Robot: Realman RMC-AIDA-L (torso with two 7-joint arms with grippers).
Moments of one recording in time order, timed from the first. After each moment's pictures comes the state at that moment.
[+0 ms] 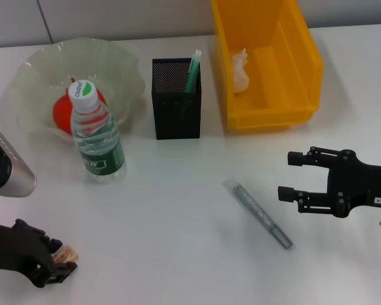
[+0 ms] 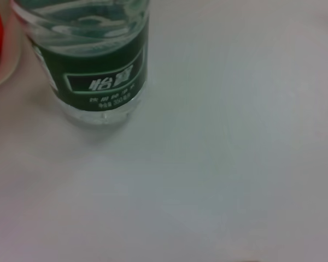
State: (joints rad) left arm -0.14 -2.07 1.57 1.60 2.54 1.50 -2.30; right arm 0.31 2.03 -0.74 -0.61 -1.87 -1.64 1.14
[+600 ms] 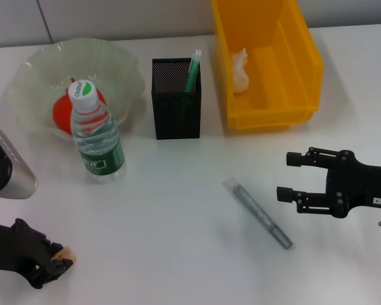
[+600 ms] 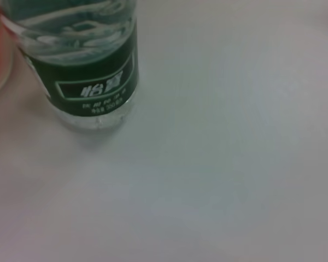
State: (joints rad) left arm -0.13 -2.07 1.58 1.62 2.55 1.51 -2.28; right arm 0.32 2.03 -0.74 -0.60 -1.87 -1.64 1.14
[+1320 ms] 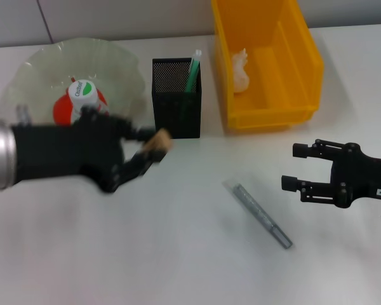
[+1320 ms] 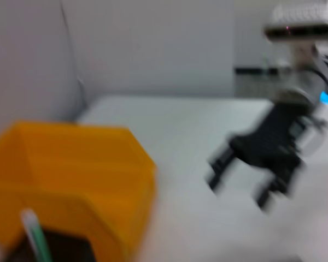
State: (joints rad) left arm -0.13 -2.07 1.40 1.70 1.93 1.49 -1.85; right arm 0.32 2.03 -0.72 -0.59 -1.86 -1.61 1.16
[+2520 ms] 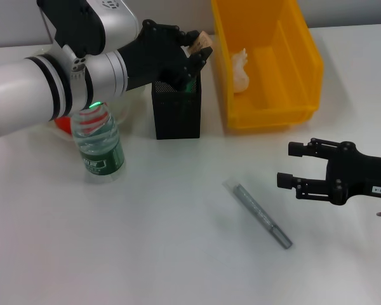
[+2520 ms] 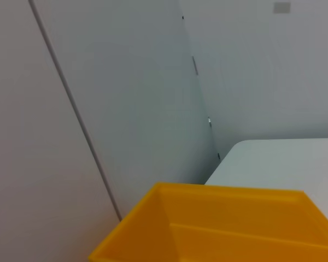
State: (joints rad) left arm -0.46 -2.08 1.74 1.23 1.79 0.59 -1.73; right arm 0.33 2.04 -0.72 -0.60 -1.86 -1.61 1.20
